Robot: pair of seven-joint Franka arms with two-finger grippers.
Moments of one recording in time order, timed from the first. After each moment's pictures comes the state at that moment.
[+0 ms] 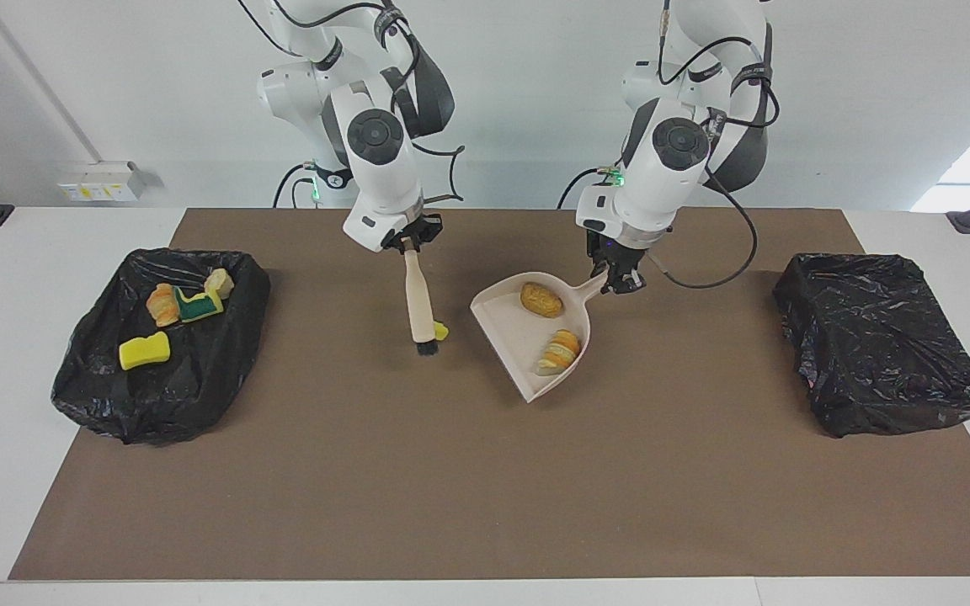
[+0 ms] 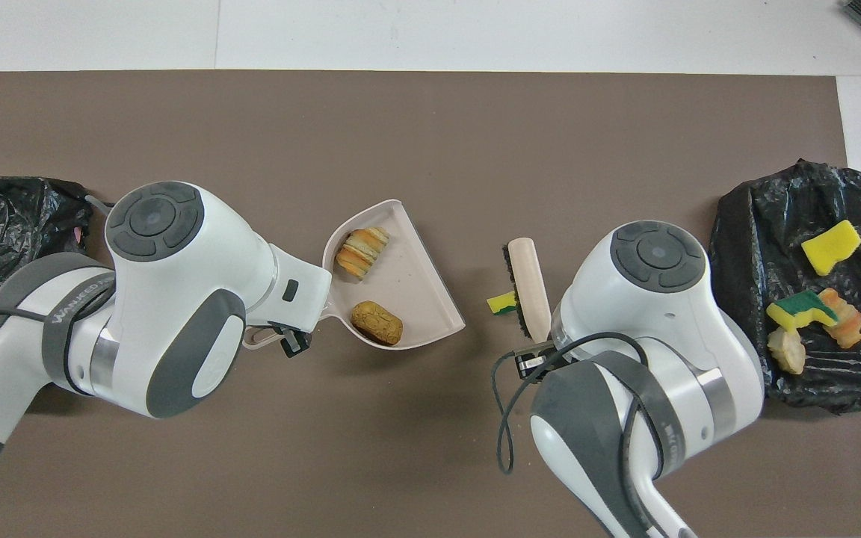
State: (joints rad) left arm -0.43 0.05 -0.04 -1.94 -0.12 1.89 0.73; right arm 0.29 0.01 0.14 -2.01 0.12 1.73 0.21
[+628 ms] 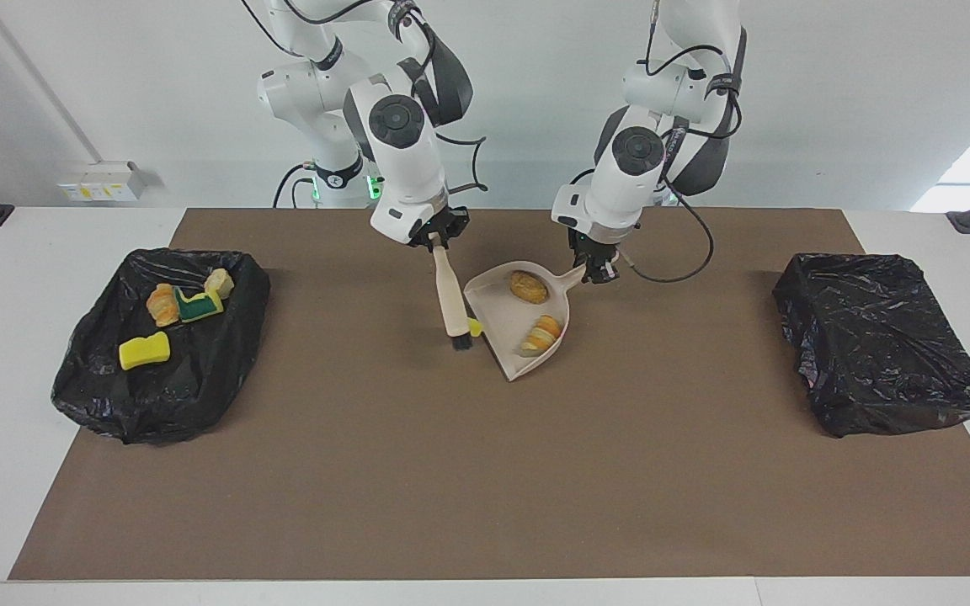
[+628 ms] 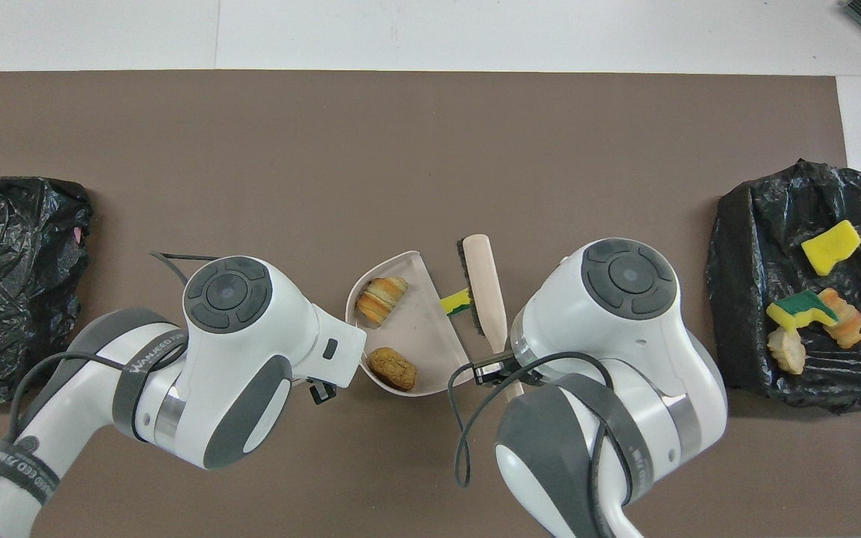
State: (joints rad) left arm -0.51 0.01 -0.05 -2.14 -0.12 2.01 0.68; right arm 0.36 0.01 0.15 -2.00 0.23 1.85 0.21
